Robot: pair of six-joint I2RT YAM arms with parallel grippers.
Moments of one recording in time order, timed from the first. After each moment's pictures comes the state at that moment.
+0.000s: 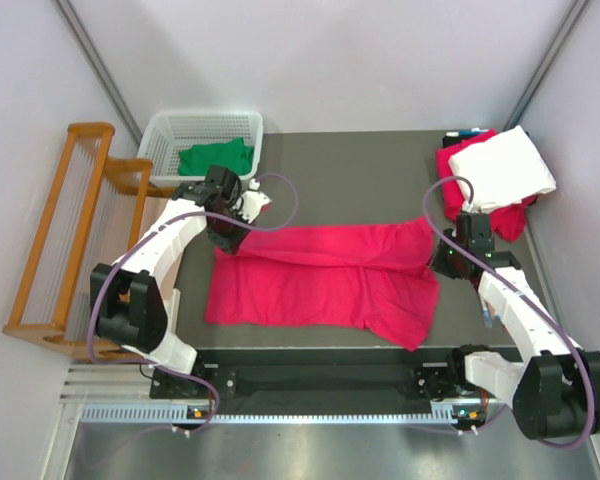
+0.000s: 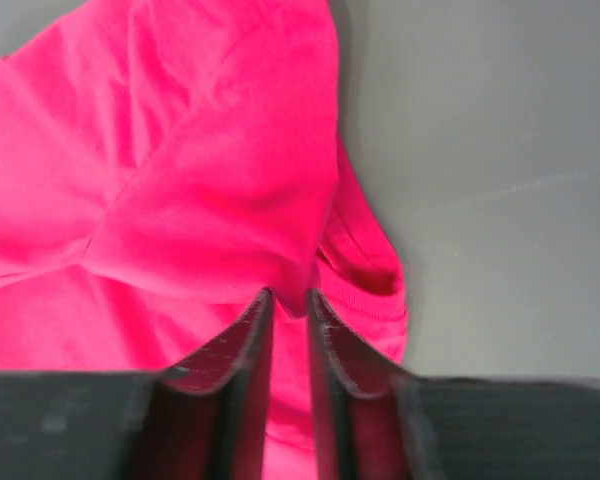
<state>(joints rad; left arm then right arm) -0.27 1.55 1.28 -0.96 0.13 0.49 0.08 1.06 0.68 -0.53 -0.01 0.49</state>
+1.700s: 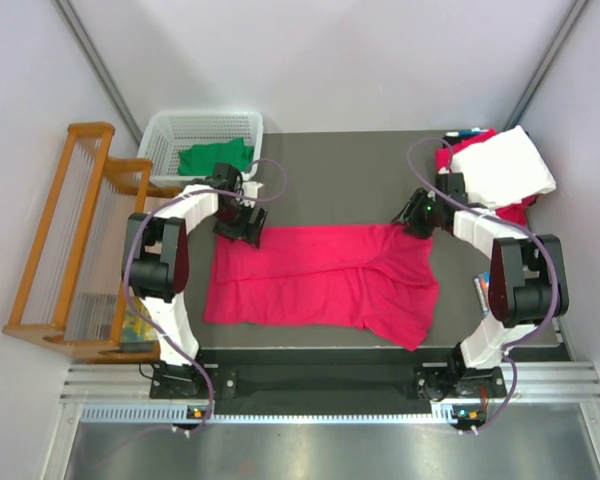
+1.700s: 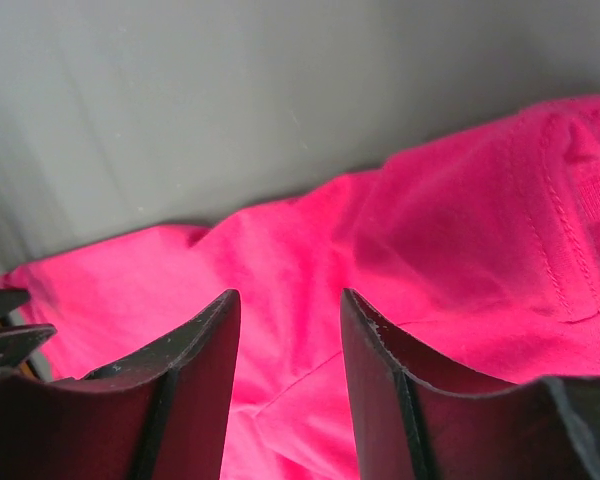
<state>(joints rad) -0.17 1.93 1.36 -0.70 0.25 0.20 0.08 1.67 1.01 -0.22 -0.28 0.67</state>
